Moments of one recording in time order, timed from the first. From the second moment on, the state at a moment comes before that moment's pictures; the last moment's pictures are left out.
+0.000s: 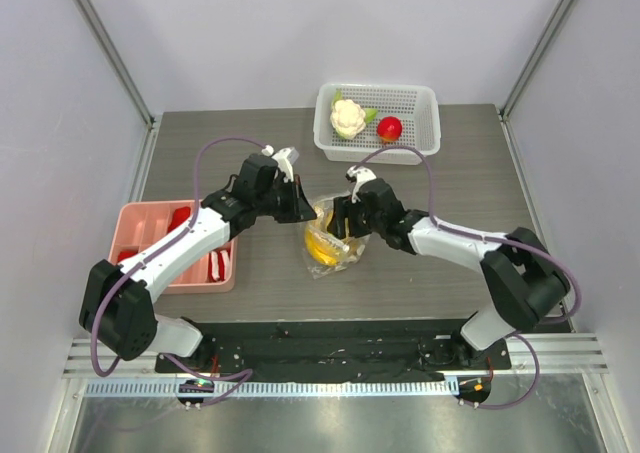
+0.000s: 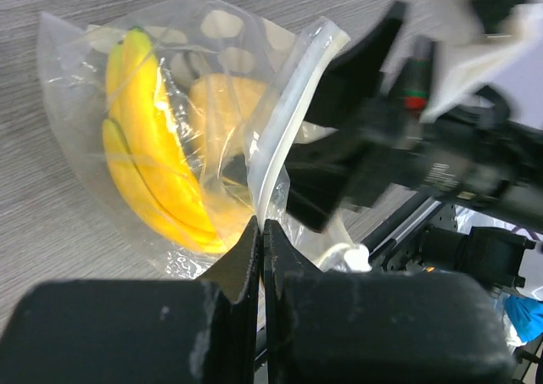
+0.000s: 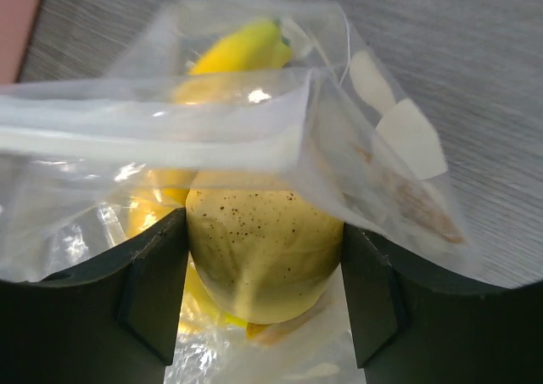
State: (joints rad) left arm -0.57 1.38 1.05 -0.31 0.32 -0.57; right arm 0.66 1.57 0.85 0.06 -0.07 0.35
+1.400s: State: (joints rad) left arm -0.56 1.19 1.05 -0.32 0.21 -0.53; right arm 0.63 1.12 1.02 -0.26 -0.16 0.52
